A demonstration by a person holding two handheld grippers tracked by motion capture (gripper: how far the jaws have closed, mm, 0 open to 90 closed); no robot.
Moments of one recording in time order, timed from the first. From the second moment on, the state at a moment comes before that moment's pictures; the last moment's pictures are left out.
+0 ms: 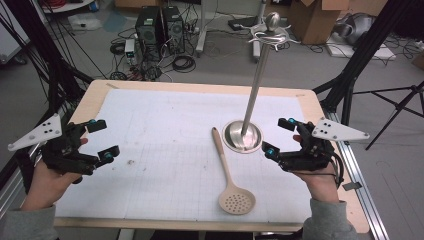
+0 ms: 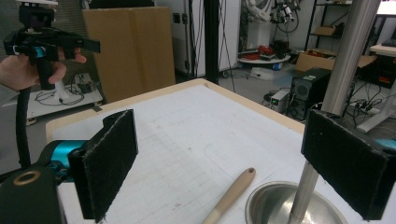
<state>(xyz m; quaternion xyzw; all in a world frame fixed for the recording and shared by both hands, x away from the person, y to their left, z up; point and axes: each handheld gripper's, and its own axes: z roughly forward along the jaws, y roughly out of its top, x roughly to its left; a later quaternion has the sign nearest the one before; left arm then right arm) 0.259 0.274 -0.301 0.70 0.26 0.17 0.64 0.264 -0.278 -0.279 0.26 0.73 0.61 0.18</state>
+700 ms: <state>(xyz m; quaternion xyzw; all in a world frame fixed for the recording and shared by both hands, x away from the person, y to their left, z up) 0.261 0.272 -0.304 0.70 0.27 0.16 0.64 0.276 -0.264 -0.299 0.26 0.75 0.58 0.15</state>
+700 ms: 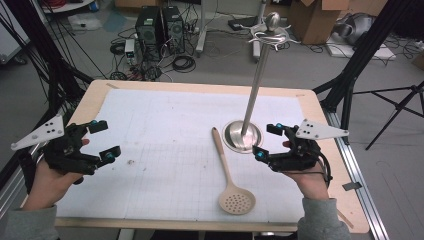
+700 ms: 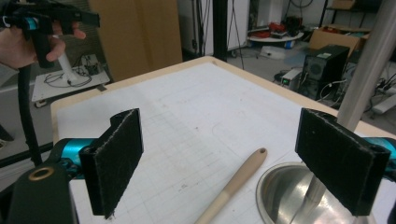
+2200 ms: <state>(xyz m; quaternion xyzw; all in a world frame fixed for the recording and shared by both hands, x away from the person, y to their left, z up) 0.259 0.271 -0.316 0.72 0.27 0.16 0.62 0.302 -0.240 -0.367 0.26 0.82 0.50 0.10</state>
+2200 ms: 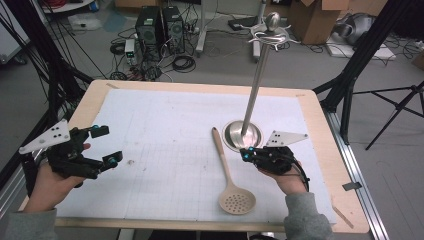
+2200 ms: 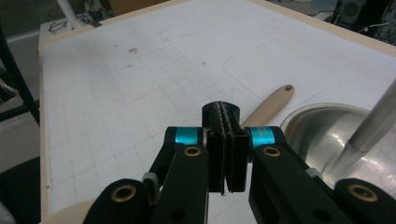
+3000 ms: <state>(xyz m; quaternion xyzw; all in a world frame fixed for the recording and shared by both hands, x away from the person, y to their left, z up) 0.258 0.273 -0.319 0.72 0.28 0.16 0.61 0.314 -0.205 -0.415 0.24 0.86 0.44 0.07</state>
